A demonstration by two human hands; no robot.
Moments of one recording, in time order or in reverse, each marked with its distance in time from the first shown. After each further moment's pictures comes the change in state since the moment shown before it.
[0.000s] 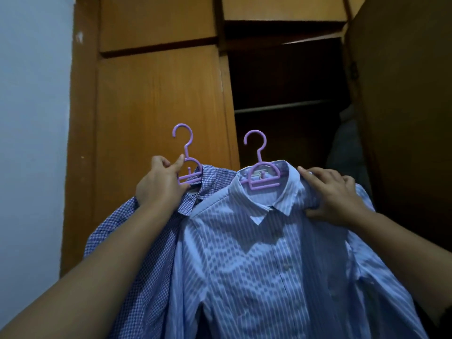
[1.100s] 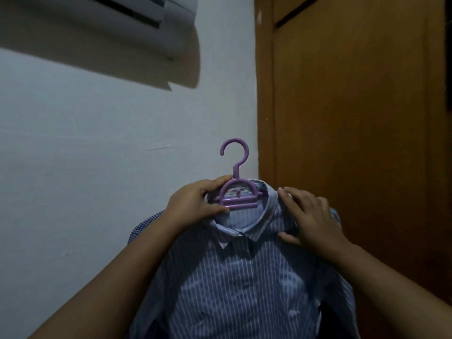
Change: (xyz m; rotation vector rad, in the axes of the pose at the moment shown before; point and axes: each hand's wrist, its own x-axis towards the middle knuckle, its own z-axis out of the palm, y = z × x) left_hand -0.207 -0.109 -0.242 0.179 -0.275 -0.173; right_hand -0.104 -0.326 -0.005 0.846 0.188 -0.684
